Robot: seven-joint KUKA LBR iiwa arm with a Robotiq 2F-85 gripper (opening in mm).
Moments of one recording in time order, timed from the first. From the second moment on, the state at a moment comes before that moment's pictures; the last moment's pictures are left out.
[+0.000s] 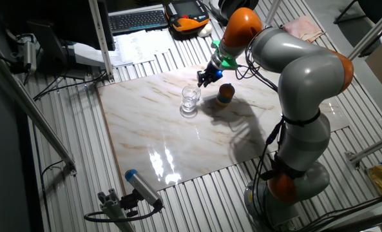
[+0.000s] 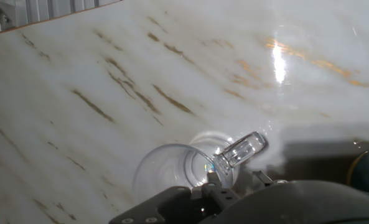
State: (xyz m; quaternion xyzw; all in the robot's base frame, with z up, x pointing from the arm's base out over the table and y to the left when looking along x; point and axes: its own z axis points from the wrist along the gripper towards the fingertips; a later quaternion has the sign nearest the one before) arm 0.580 0.127 0.166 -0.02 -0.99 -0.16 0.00
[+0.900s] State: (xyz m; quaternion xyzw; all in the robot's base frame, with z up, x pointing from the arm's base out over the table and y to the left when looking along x) arm 0.580 0.133 0.161 -0.01 -0.99 -0.16 0.00
